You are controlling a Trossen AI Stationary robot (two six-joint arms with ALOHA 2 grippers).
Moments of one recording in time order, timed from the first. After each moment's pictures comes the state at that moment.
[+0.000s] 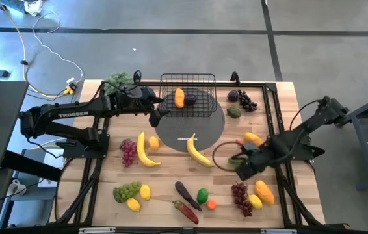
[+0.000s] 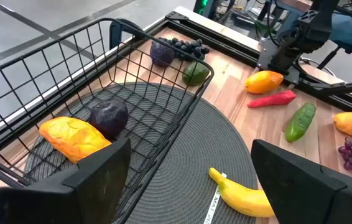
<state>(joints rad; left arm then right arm) 0.44 1.13 0.81 -0.15 0.00 -0.25 0.59 1.30 1.13 -1.17 -0.04 1.62</state>
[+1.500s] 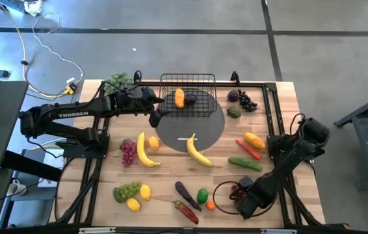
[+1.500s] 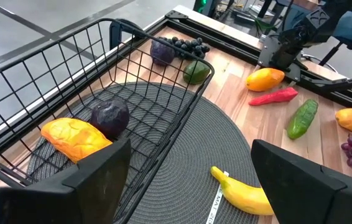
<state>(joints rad) 0.44 1.14 0.81 -0.15 -0.01 -0.23 0.85 1.73 1.13 -0.91 -0.25 1.85</state>
